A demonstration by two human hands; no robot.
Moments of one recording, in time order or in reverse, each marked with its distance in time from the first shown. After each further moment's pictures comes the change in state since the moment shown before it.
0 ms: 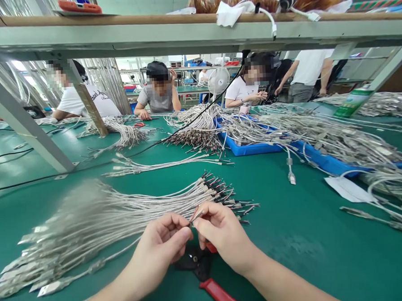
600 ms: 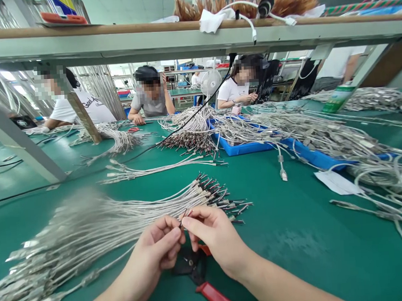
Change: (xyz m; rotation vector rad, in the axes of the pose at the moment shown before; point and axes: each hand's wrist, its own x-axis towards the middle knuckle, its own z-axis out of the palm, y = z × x) left_hand 0.002 -0.006 -0.005 -0.148 -0.066 -0.047; right_hand -0.001 -0.006 0.007 0.116 0.035 0.119
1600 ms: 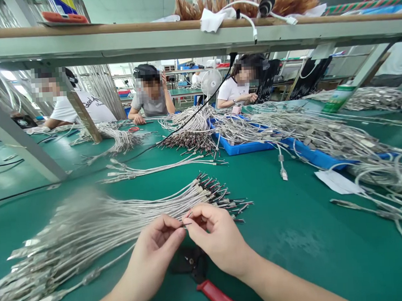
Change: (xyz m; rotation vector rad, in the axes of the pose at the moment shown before) left_hand -0.001 -0.003 0.005 0.244 0.110 0.202; right_hand -0.001 -0.003 -0.003 -0.292 0.053 -0.206
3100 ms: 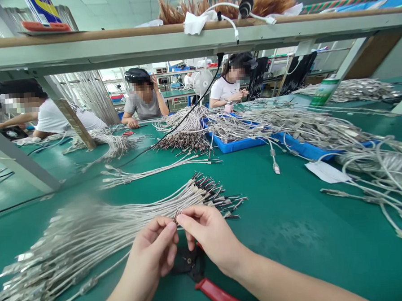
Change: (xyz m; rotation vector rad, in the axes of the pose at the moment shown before) left_hand 0.000 -0.001 0.002 -0.148 0.012 -0.175; right_hand -0.001 0.003 0.010 0.224 0.027 0.226
